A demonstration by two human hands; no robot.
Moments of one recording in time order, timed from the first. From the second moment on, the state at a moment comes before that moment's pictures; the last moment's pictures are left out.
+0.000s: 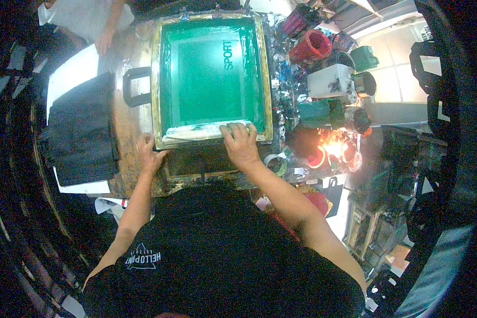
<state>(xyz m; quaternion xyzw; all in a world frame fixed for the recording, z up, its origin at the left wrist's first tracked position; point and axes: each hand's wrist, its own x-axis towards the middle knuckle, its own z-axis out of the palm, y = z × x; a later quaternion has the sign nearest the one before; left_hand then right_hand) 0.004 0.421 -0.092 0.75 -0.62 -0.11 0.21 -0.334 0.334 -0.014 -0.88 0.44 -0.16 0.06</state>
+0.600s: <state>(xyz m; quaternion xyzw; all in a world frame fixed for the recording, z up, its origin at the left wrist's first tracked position) -0.017 0.373 0.073 0.64 -0.45 -0.24 0.57 -0.313 0.252 0.145 -0.87 0.41 -0.27 -0.09</state>
